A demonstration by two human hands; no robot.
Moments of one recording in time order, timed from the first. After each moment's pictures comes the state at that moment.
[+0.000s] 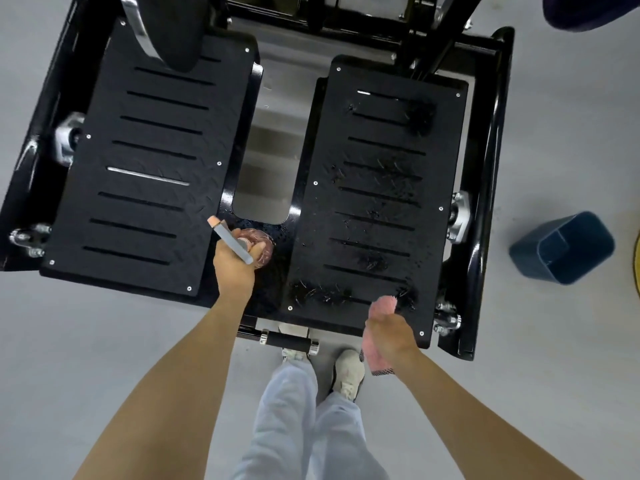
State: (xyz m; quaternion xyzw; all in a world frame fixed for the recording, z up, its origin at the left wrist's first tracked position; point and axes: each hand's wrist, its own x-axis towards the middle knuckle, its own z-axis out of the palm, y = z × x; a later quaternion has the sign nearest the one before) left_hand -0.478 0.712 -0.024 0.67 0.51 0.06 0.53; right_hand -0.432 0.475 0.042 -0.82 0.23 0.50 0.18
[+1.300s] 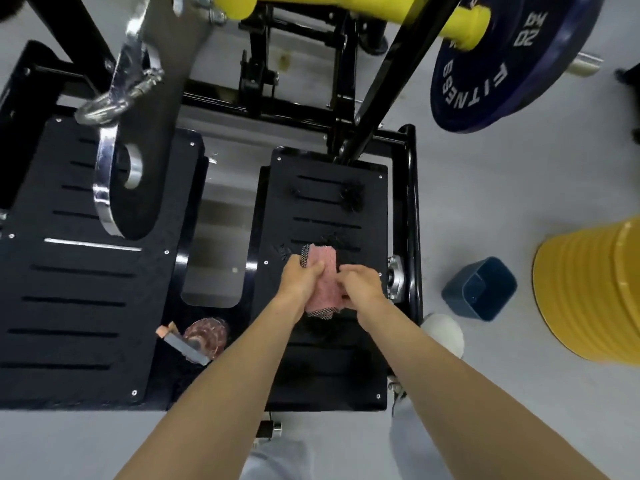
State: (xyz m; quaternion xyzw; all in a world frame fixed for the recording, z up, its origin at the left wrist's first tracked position) left_hand -0.298 0.639 0.053 0.59 0.41 -0.17 0.67; right_hand -0.270 0.542 0.097 -0.77 0.30 0.34 0.45
